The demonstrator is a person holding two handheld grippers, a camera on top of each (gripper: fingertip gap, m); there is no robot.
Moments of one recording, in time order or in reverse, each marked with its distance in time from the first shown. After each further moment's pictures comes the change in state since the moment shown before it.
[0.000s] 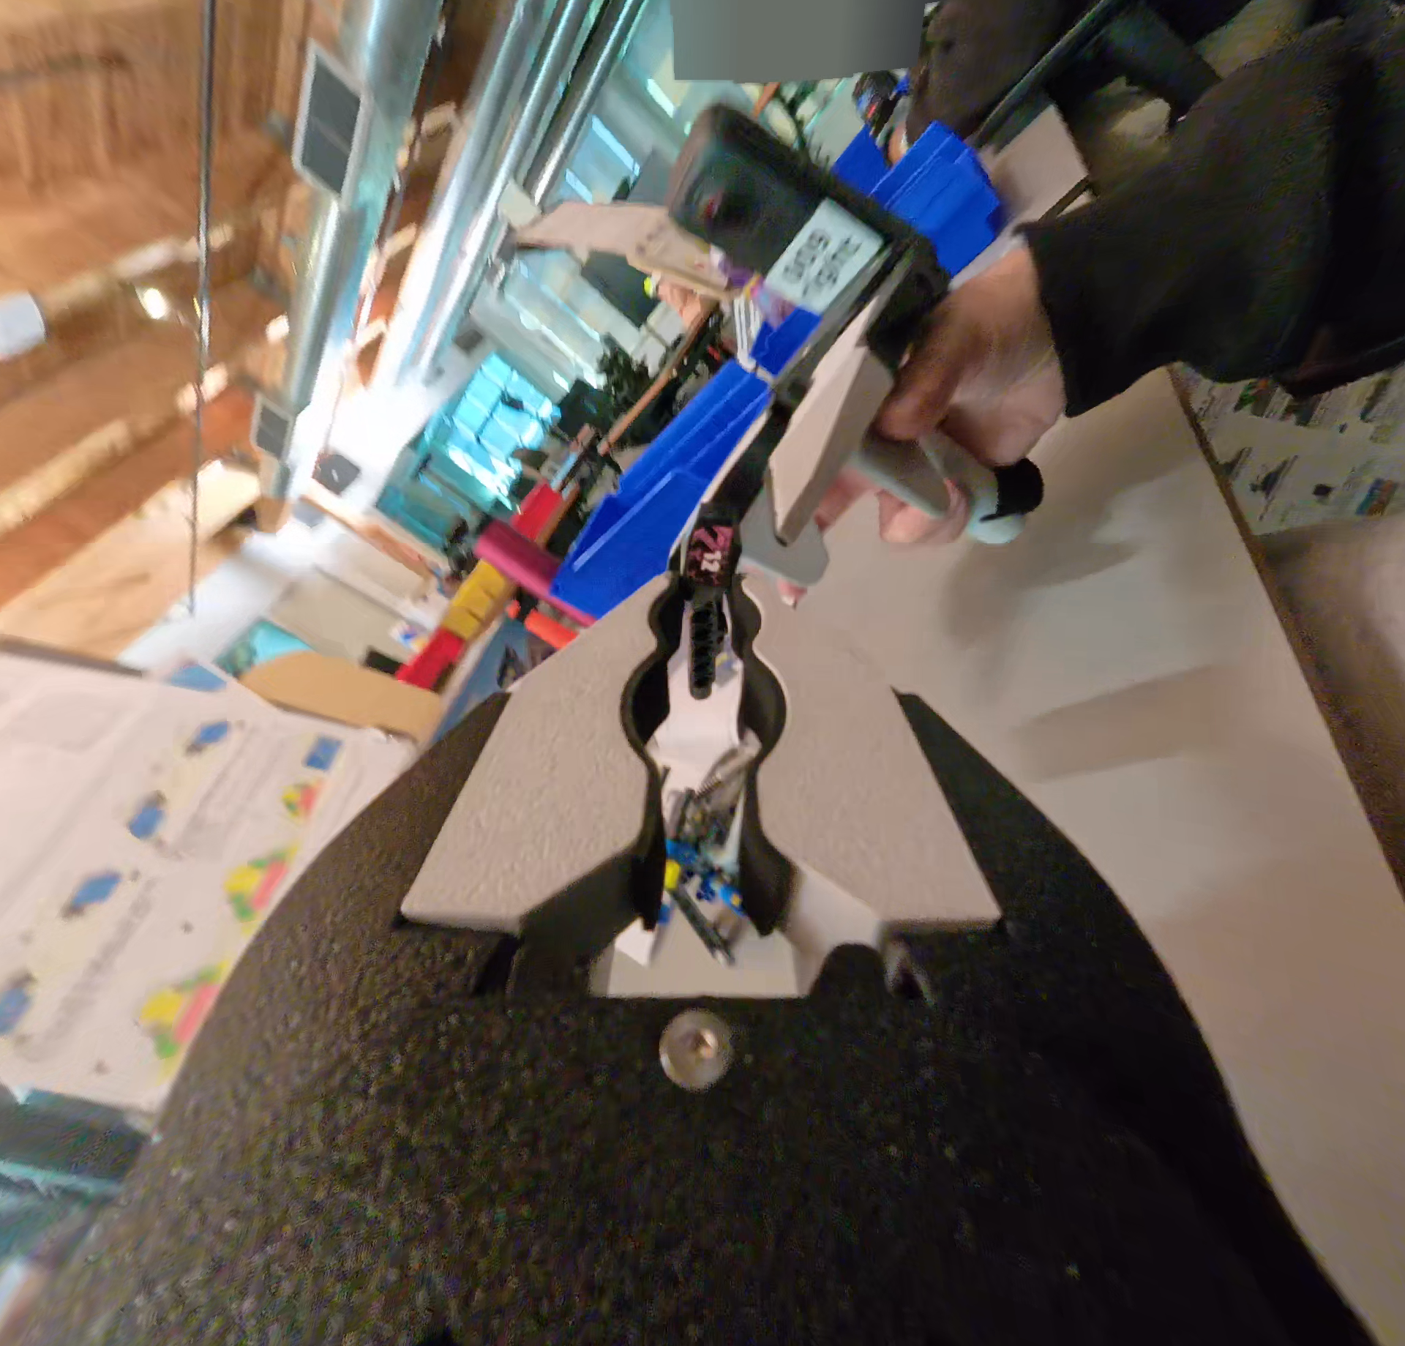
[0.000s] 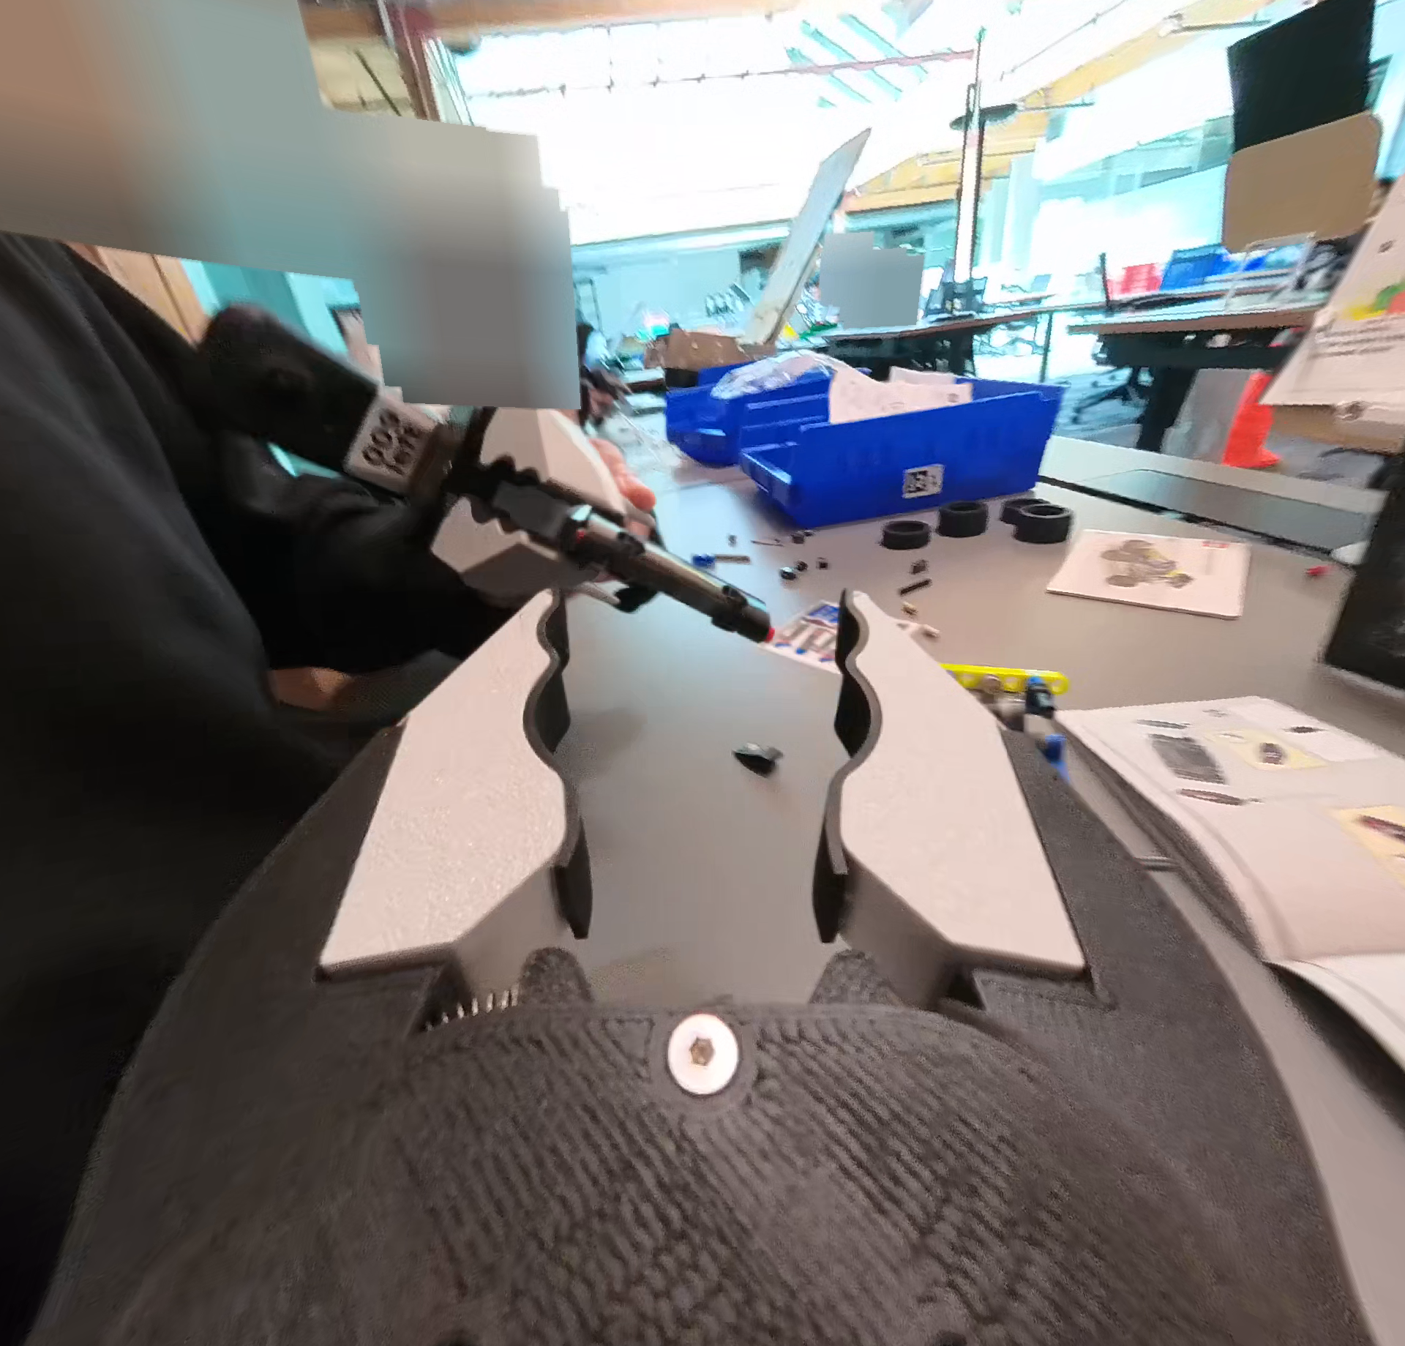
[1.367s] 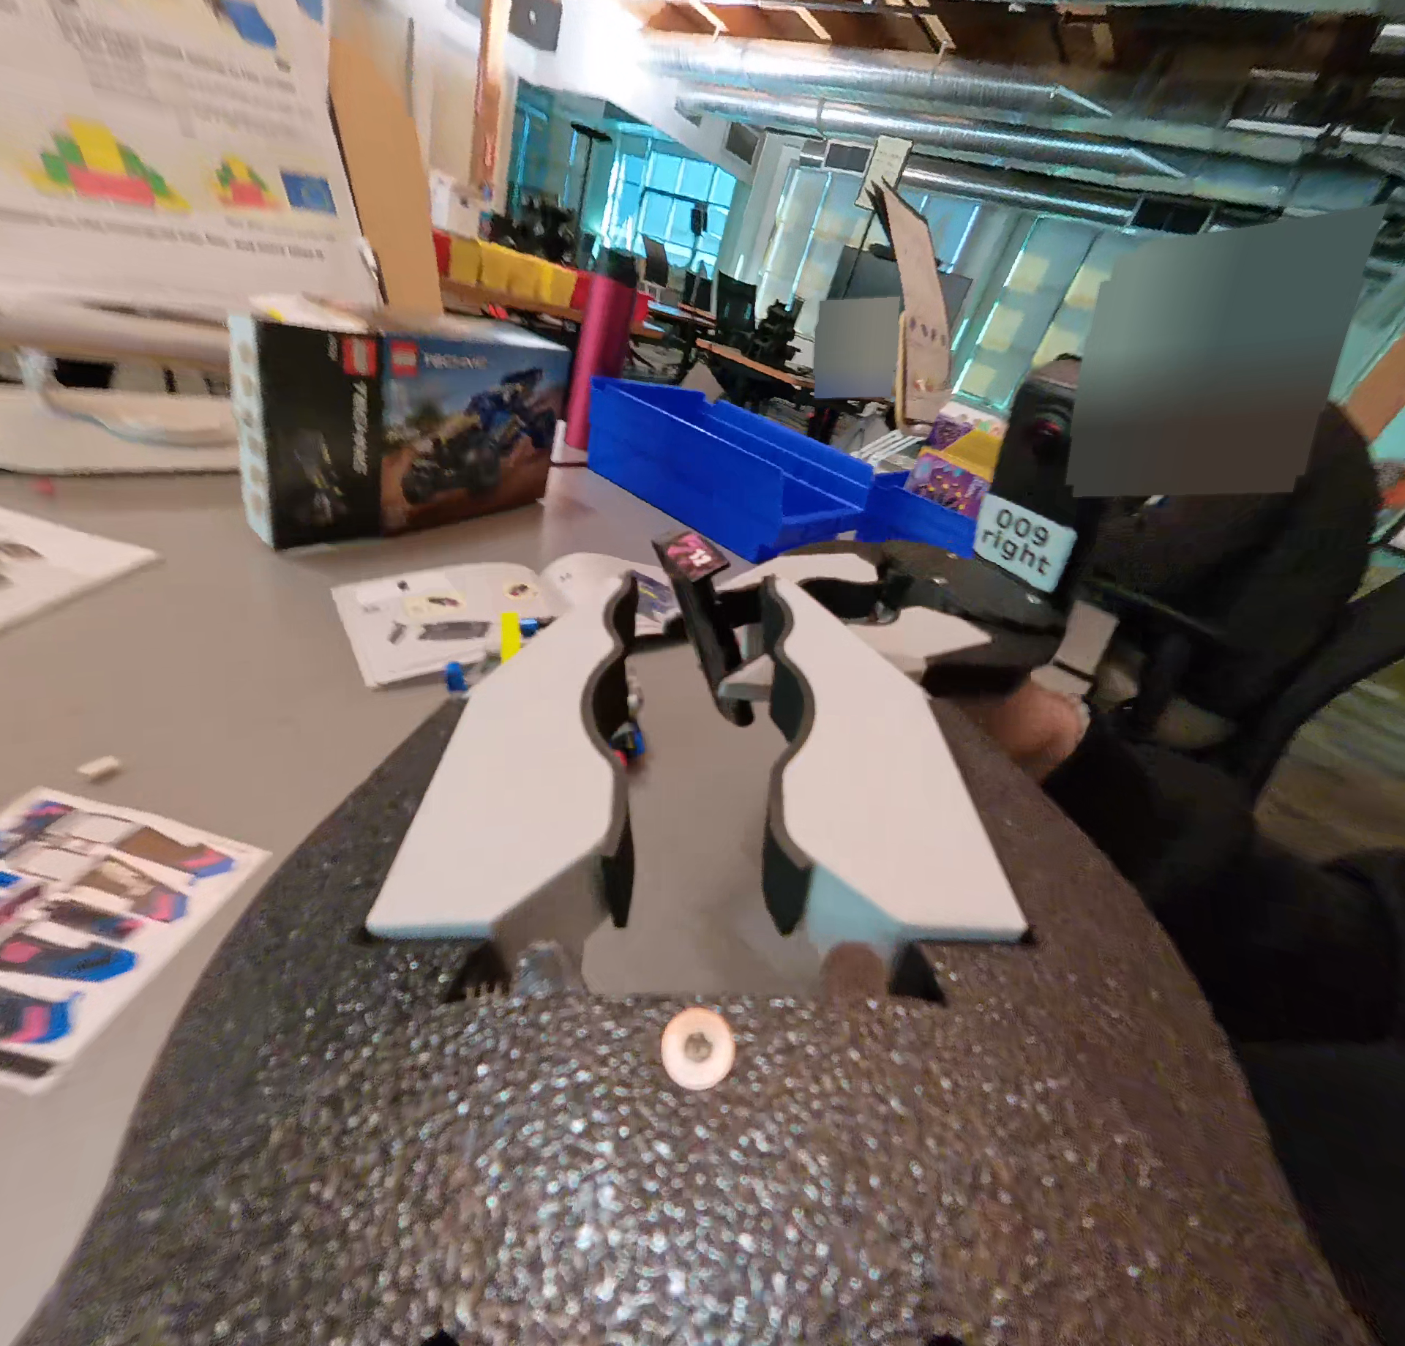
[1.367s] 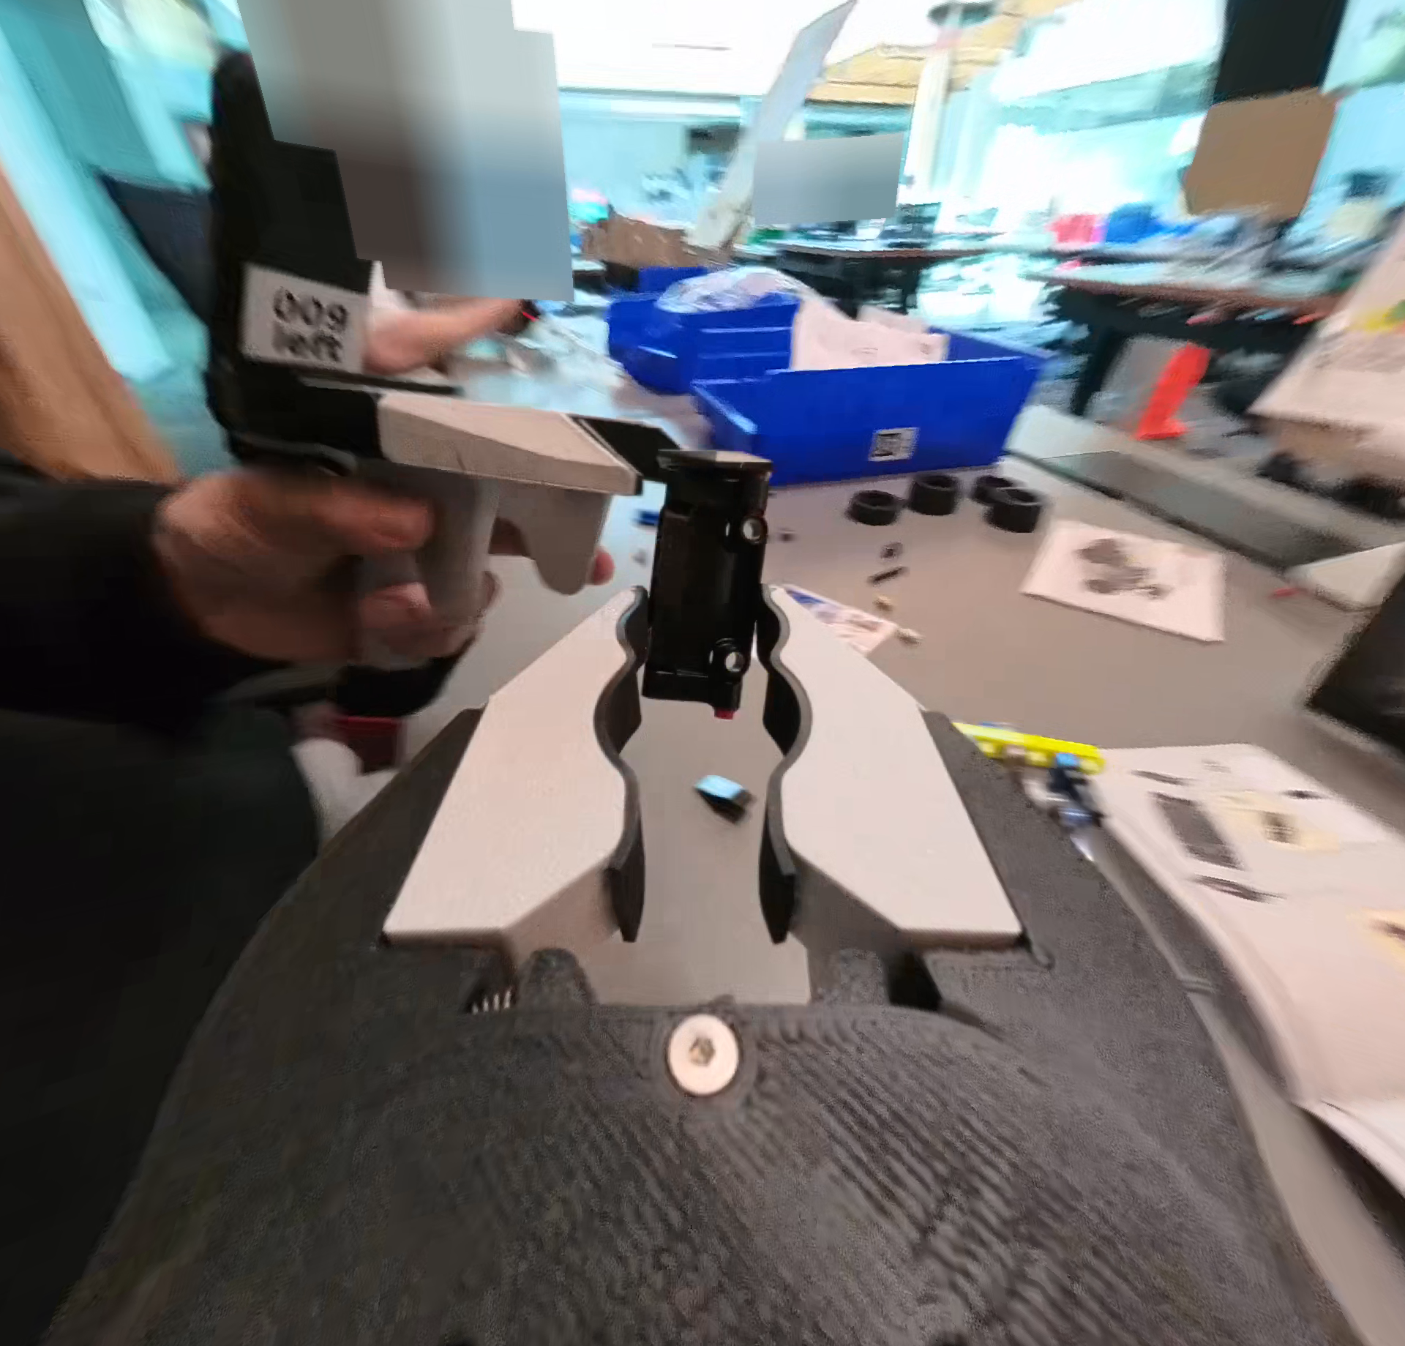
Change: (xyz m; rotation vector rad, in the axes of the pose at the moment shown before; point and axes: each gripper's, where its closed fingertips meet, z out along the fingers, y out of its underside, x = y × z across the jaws) left arm -0.036 0.030 -0.032 -0.041 -0.332 -1.110; right arm 0.002 0.014 0.058 -0.128 0.071 -0.110
